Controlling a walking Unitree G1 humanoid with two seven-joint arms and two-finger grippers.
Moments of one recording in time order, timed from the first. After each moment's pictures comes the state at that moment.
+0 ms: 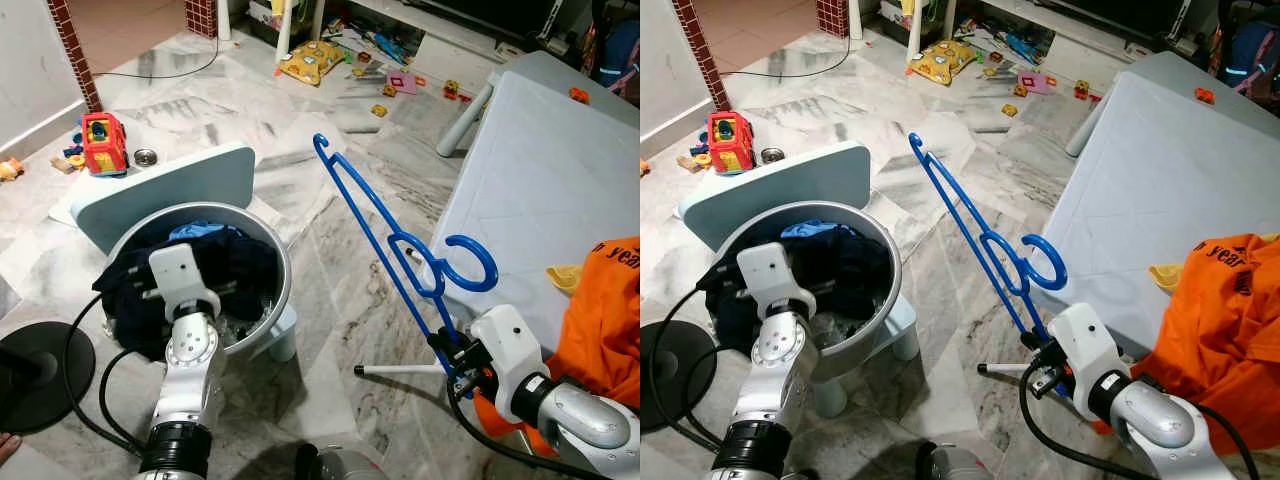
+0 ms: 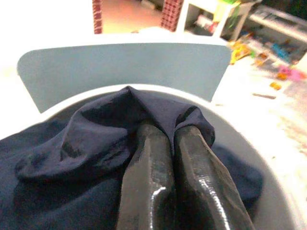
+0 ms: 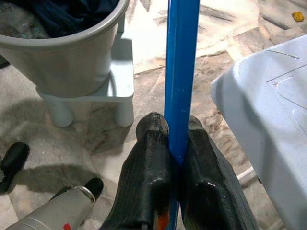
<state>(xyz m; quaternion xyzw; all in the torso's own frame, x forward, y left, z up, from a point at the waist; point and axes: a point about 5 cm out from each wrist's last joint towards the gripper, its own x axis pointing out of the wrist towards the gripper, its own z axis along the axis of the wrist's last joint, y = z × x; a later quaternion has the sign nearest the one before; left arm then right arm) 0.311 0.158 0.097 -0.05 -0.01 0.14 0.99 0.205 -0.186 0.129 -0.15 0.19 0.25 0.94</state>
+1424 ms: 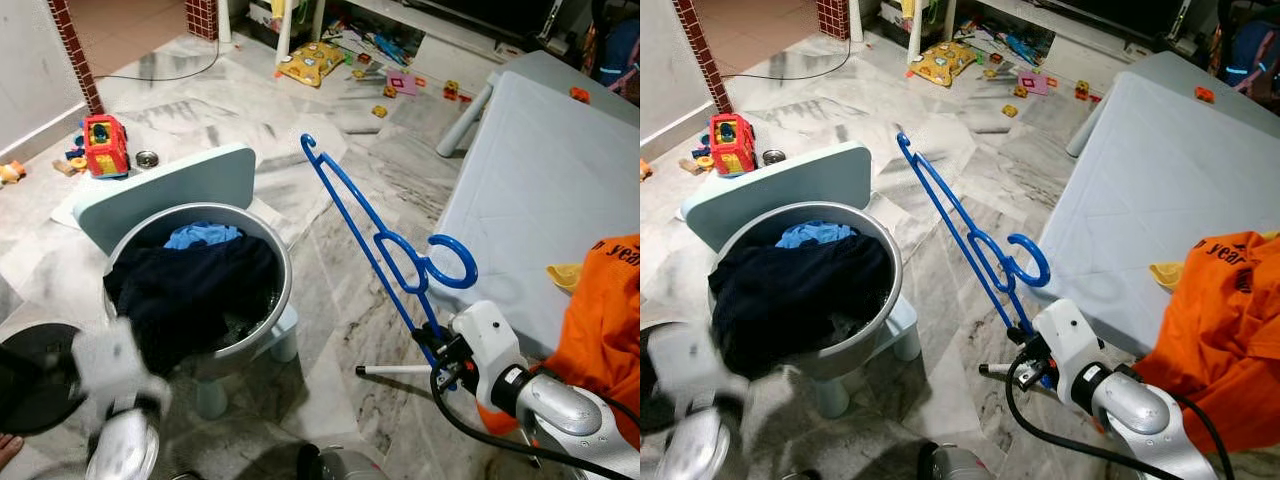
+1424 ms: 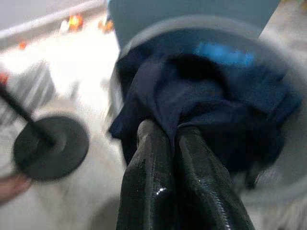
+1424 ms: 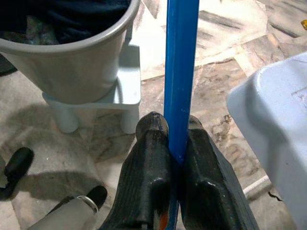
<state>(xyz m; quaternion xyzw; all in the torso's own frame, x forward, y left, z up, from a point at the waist) 0.180 0.192 0.093 -0.05 0.13 0.21 0.97 0.218 -0.176 0.118 -0.14 0.17 0.27 0.94</state>
